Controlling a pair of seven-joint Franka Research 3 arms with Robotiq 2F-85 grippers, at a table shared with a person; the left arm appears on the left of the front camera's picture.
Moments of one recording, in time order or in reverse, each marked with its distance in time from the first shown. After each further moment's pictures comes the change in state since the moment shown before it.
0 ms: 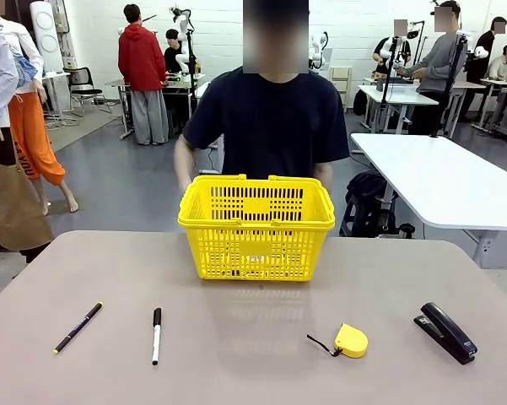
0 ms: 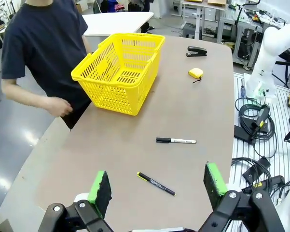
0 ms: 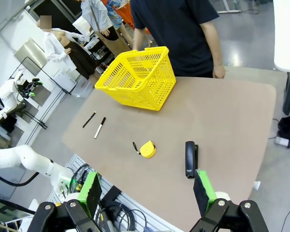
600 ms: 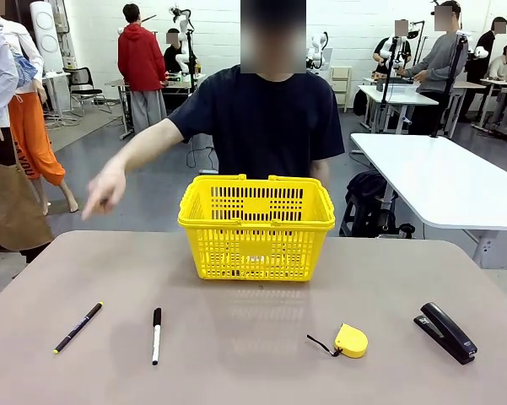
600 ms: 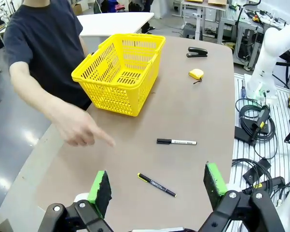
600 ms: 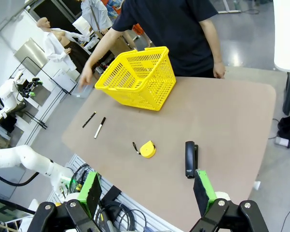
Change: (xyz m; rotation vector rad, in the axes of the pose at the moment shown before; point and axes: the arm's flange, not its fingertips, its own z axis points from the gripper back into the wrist) left arm 0.002 0.000 -0.002 0.003 -0.002 0.001; right arm 0.000 0.000 0.000 0.000 0.000 0.001
